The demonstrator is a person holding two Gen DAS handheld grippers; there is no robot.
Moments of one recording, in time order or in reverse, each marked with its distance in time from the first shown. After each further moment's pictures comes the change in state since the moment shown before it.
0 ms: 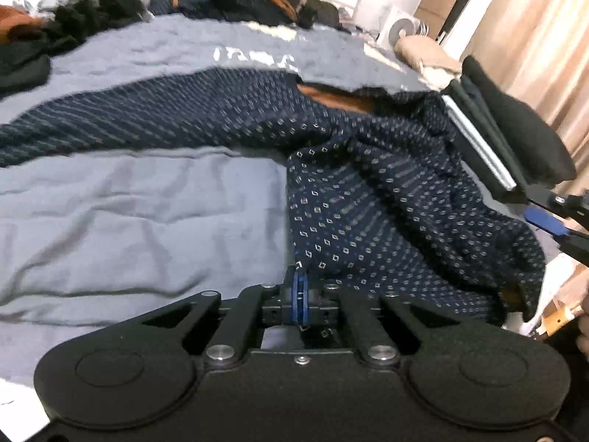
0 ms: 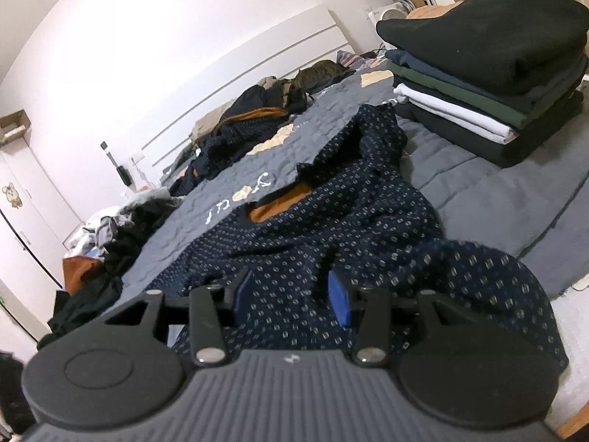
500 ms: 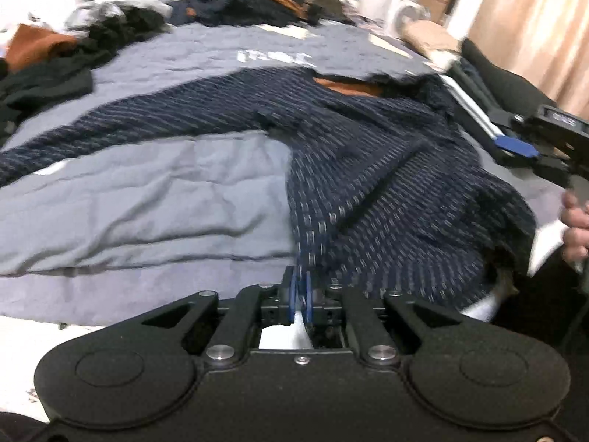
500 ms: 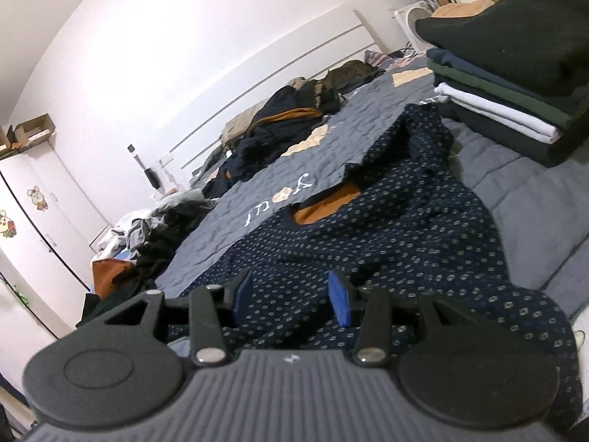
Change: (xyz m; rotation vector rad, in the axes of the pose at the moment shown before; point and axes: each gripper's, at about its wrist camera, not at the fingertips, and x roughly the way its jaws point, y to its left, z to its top) left arm -0.068 0.002 -0.034 0.068 0.016 0.116; right arm 0.012 0.037 -0.001 -0.008 0.007 0.086
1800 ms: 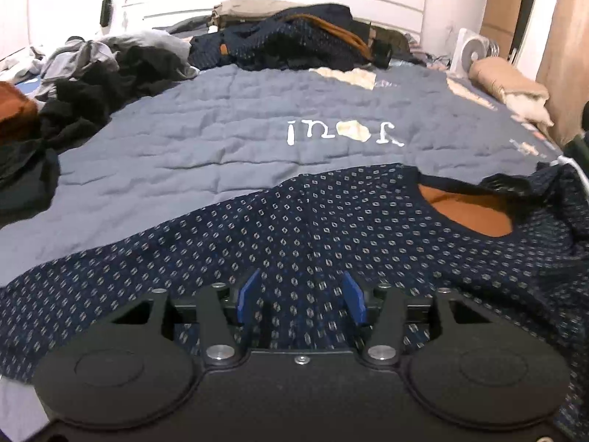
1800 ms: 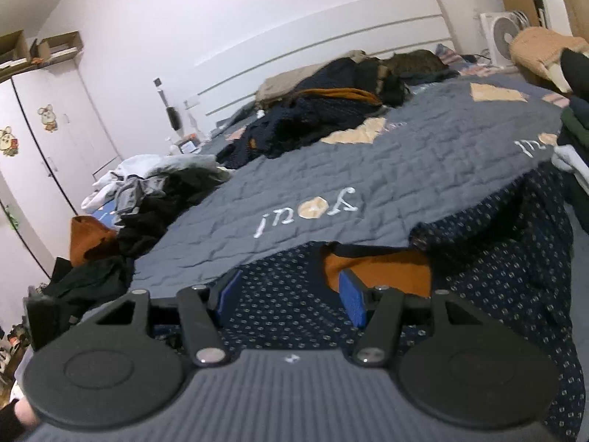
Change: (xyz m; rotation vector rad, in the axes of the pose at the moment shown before) left arm 0.214 0.043 0.198 -0.030 -0.104 0.167; right arm 0.175 0.041 0.099 -0.253 0.135 0.037
